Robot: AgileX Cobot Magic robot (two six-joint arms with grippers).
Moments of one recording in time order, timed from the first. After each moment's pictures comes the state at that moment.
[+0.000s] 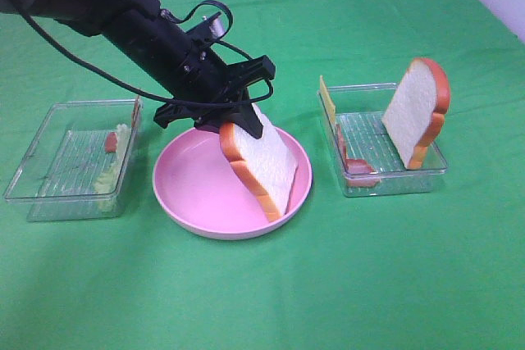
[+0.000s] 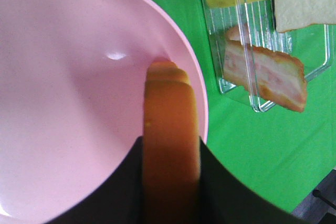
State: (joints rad) left arm -0.44 2.14 -1.54 -0.75 0.78 0.12; right arm 0.00 -0.01 -0.51 0.09 1.07 -0.11
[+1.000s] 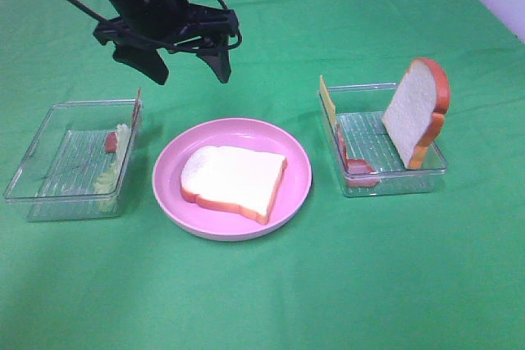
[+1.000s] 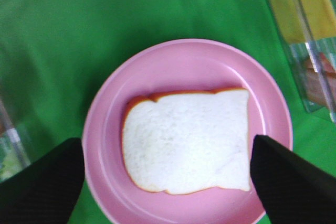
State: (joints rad) left arm -0.44 2.05 -1.74 -0.19 0.96 -0.15; right arm 0.00 -0.01 -0.51 0.09 1.07 -0.11
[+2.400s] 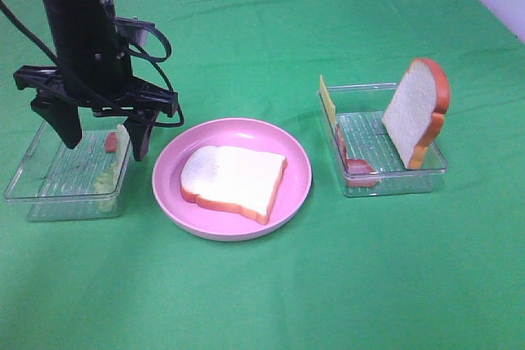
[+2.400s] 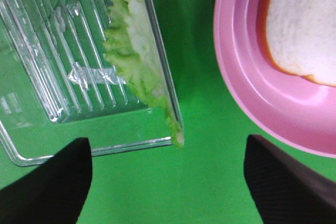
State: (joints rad) left arm -0.44 2.02 -1.55 0.06 1.22 -0.32; right arm 0.00 -0.01 -0.51 0.09 1.07 -0.11
